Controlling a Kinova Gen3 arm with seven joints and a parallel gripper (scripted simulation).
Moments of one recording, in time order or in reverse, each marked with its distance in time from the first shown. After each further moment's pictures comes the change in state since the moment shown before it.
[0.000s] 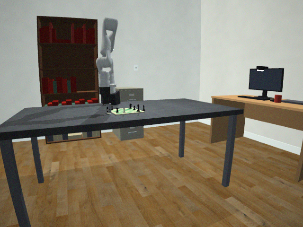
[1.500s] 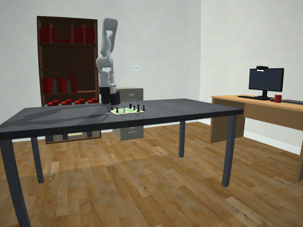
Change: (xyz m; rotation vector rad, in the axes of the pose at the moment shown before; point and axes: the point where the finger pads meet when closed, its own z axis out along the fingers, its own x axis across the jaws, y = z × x) arm 0.000 0.000 0.000 0.000 0.000 0.000
